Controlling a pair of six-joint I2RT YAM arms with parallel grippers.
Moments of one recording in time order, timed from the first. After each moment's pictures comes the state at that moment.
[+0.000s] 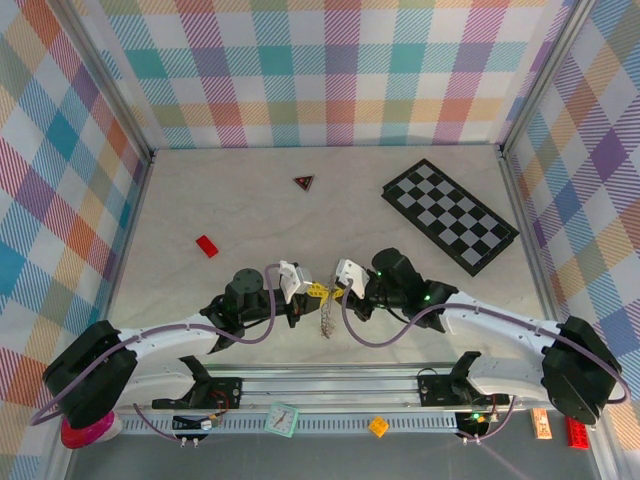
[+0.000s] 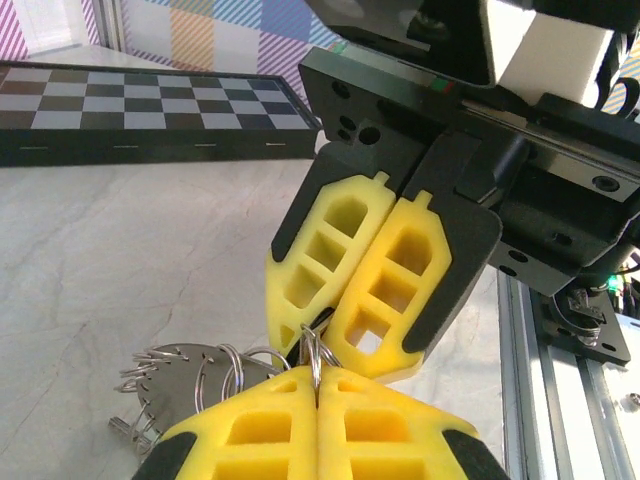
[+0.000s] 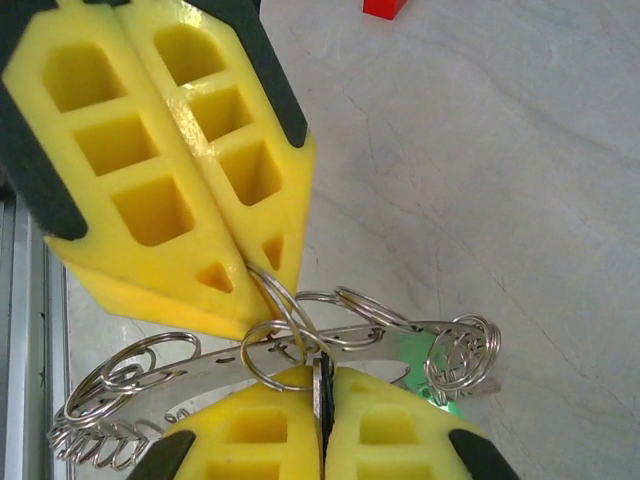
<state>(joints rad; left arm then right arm) -0.79 1.15 0.31 0.62 0.46 -0.05 0.86 1.15 0.60 -0.08 -0.32 -0.24</state>
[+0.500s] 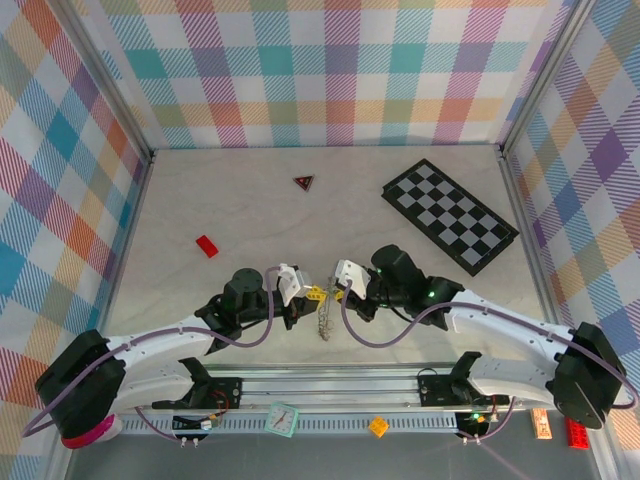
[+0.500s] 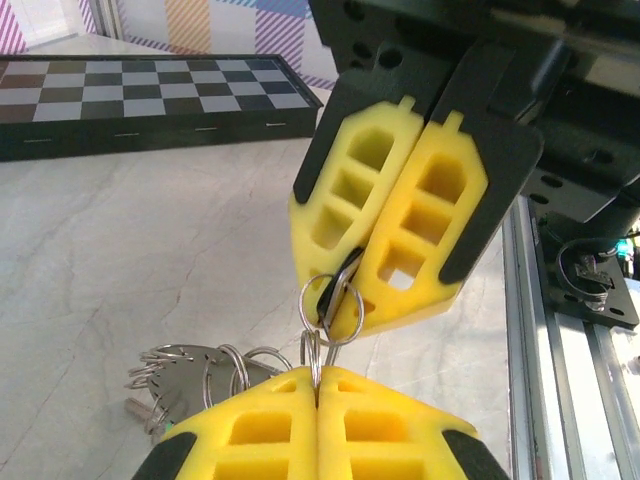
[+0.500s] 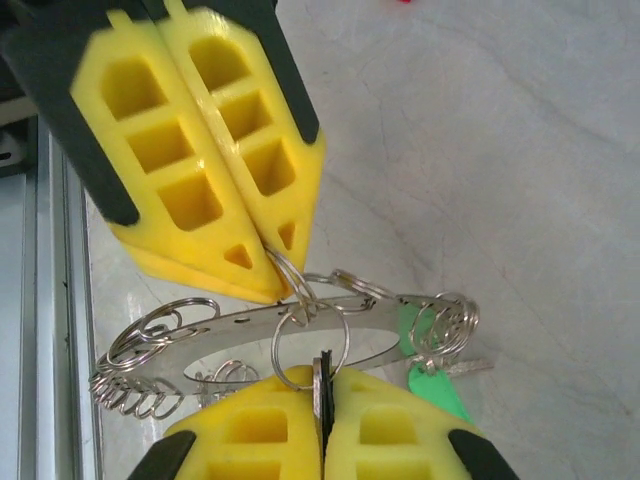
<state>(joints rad) -0.79 1.08 0.32 0.48 0.45 0.03 0.86 1.10 0.68 -0.25 -0.30 -0.30</state>
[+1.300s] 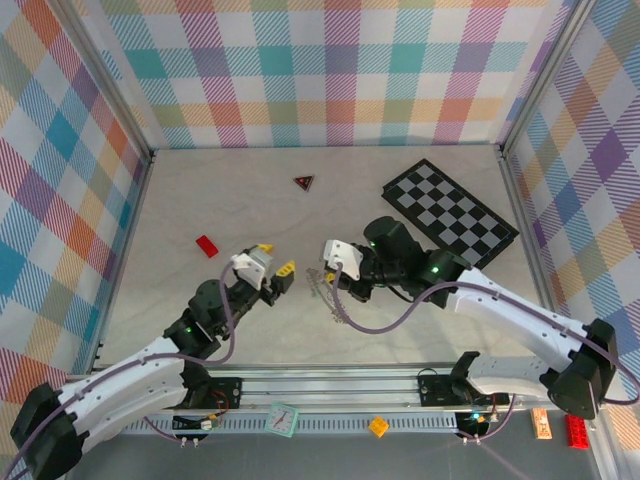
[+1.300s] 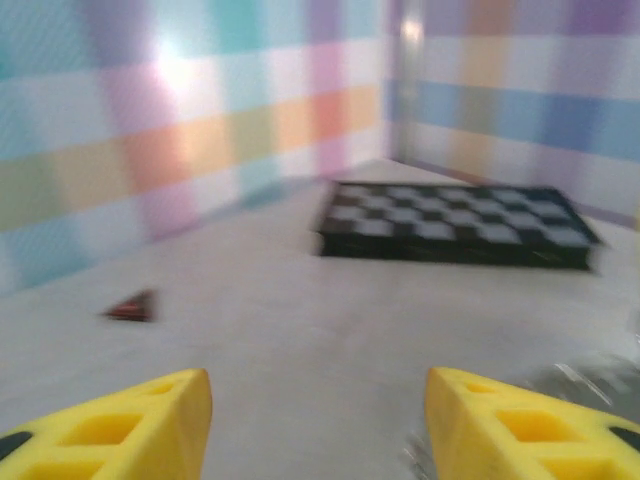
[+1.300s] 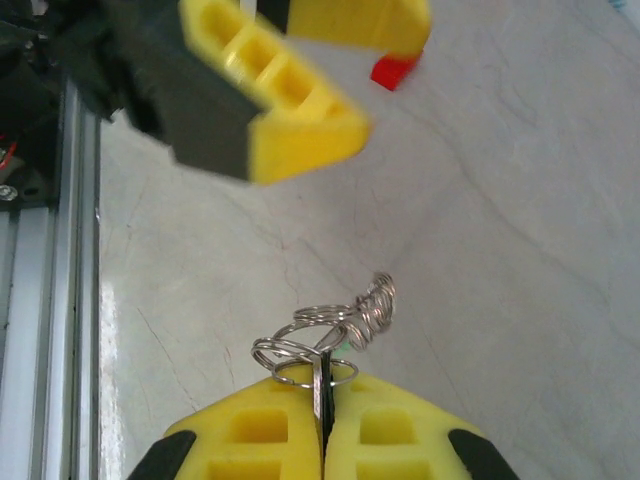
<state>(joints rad) -0.79 0.68 0.30 0.38 -0.21 0.05 0.91 1.18 1.04 -0.53 -0.29 -0.43</state>
